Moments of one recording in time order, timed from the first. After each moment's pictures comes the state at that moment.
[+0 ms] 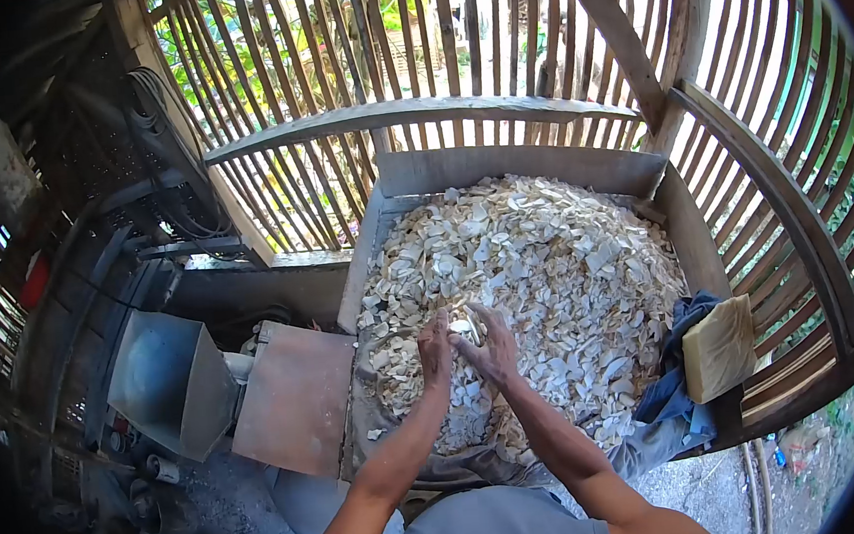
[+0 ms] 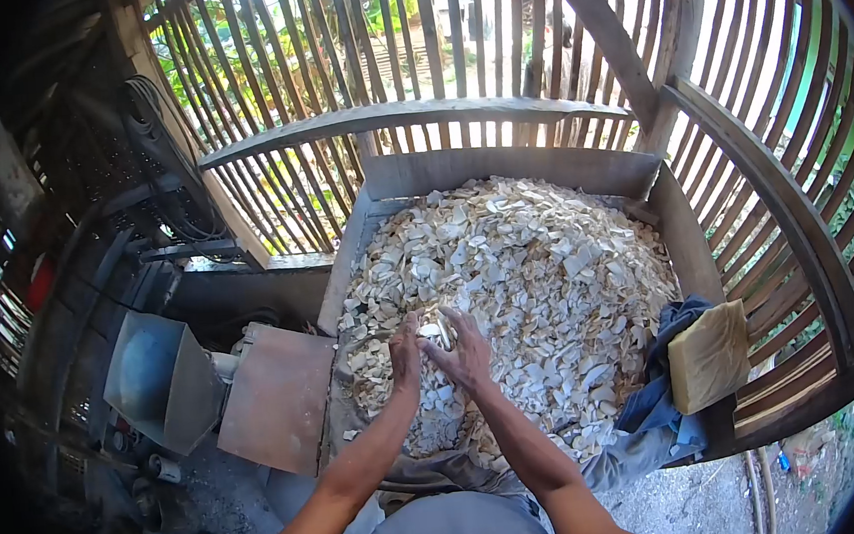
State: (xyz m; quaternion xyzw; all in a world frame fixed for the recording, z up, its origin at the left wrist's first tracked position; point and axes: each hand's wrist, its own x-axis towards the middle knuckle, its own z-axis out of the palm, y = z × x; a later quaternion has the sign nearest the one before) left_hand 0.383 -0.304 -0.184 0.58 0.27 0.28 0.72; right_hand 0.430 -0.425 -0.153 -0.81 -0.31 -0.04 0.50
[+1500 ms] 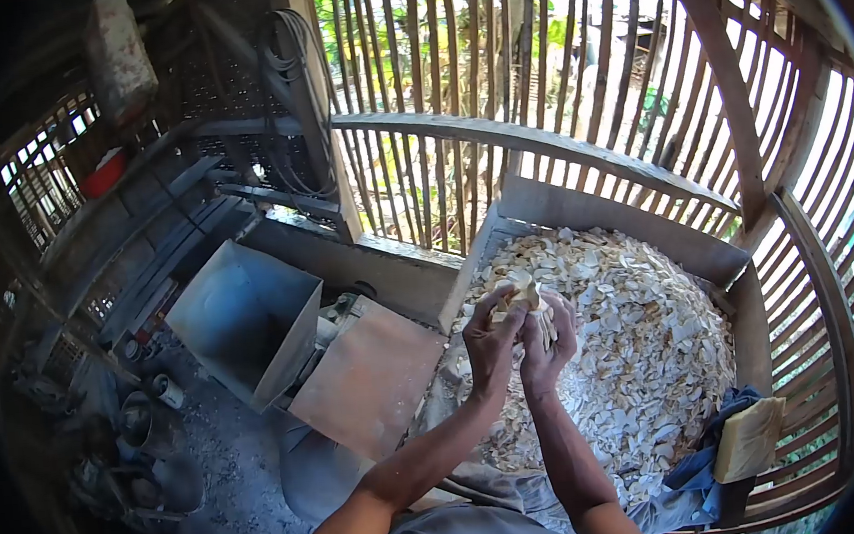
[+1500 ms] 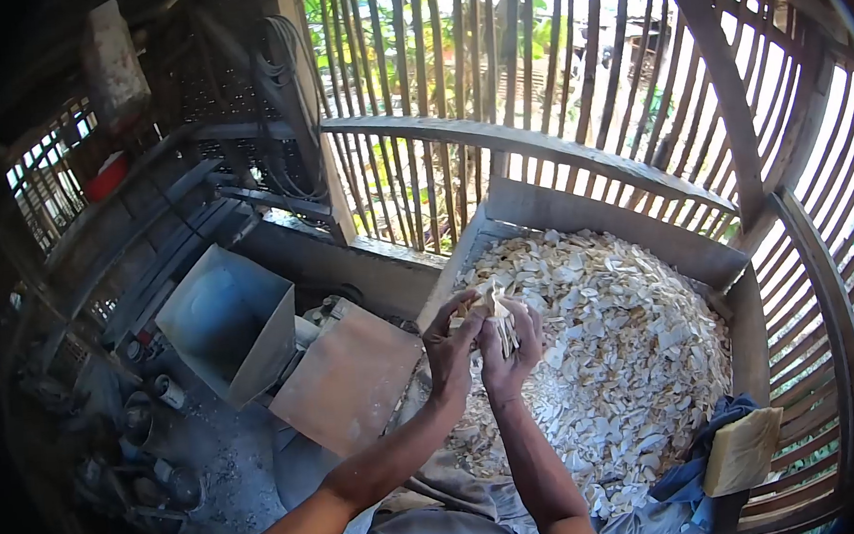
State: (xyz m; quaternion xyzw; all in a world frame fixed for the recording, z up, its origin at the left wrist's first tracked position) left_hand 0.320 -0.271 -0.028 0.37 0.15 0.48 0.78; right_hand 0.368 -0.324 -0.029 -0.59 -0.36 -0.19 0.70
